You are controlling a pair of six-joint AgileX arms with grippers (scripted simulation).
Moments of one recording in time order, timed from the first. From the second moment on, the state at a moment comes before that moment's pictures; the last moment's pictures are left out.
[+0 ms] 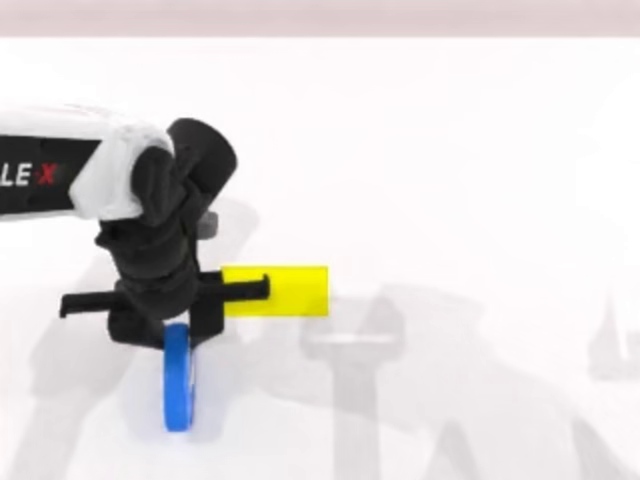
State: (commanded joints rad) left arm -0.46 1.87 1.10 -0.79 -0.01 -0.53; right arm 0.00 0.00 0.00 0.00 0.00 0.00
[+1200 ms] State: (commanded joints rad) left arm -0.46 1.76 1.38 -1.18 -0.01 -0.50; right arm 0.00 0.00 0.00 0.00 0.00 0.00
